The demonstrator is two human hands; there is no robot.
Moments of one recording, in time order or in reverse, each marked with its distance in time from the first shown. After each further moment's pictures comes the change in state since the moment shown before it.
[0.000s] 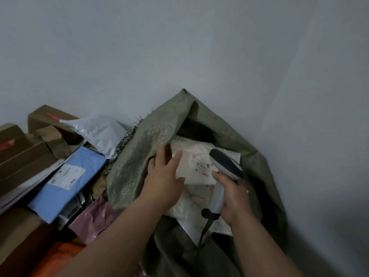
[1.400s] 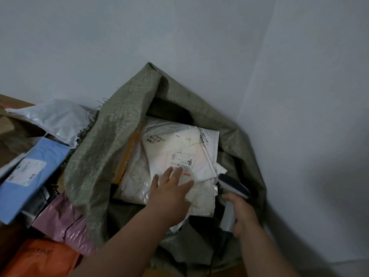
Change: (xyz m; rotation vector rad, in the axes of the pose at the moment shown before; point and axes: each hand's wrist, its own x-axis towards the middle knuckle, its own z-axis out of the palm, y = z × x) left_hand -0.020 0.034 0.110 0.416 -0.331 0.201; right_hand 0.035 0.053 -0.141 -0.115 0.338 0.442
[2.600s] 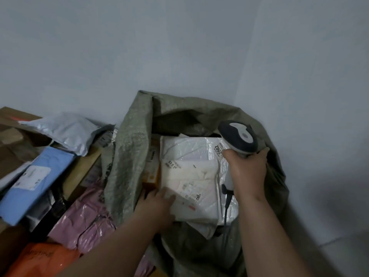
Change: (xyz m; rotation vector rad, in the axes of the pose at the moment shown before) left_hand -0.027 -0.009 -0.007 0.124 -0.283 -0.090; right_hand -0.143 -0.094 0.023 -0.045 0.166 -0.935
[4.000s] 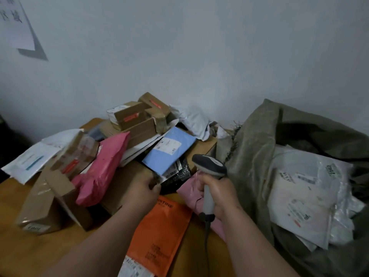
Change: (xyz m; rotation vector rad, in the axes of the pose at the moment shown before) left_hand -0.215 -0.284 0.083 -0.926 0.611 -0.529; right_hand -0.284 0.034 0.208 -0.131 -0.747 0.399
